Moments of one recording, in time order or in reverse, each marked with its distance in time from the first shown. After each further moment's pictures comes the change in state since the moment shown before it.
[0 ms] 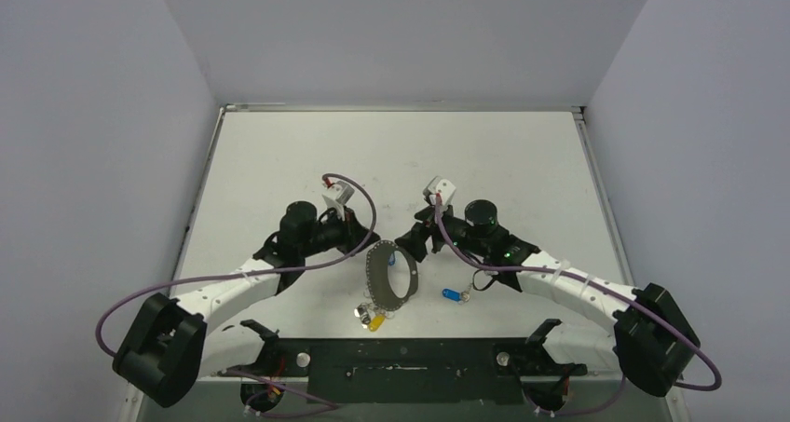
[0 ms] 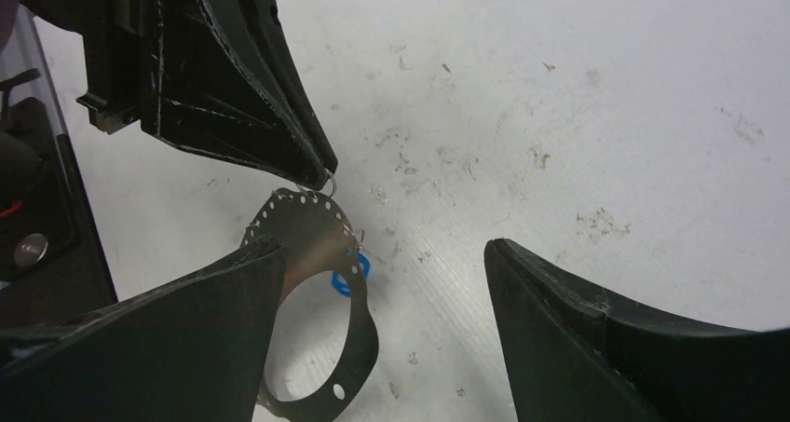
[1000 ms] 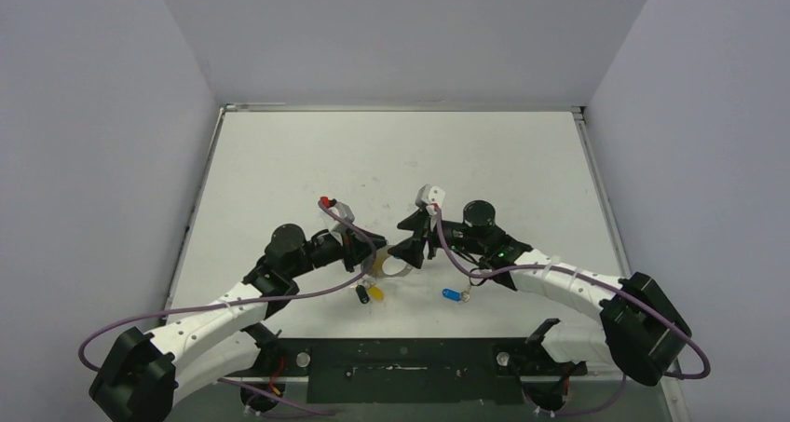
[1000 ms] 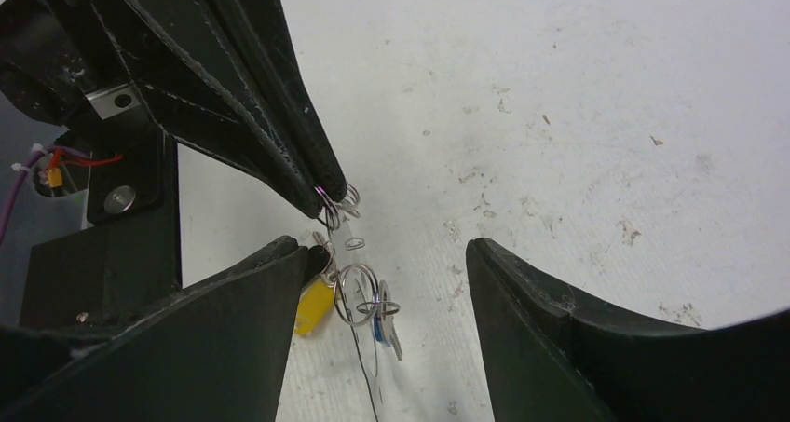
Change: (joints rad) left arm -0.145 -0.257 -0.122 0.193 -0.005 0.242; right arm -0.010 0.034 -0.042 0.197 -0.275 -0.039
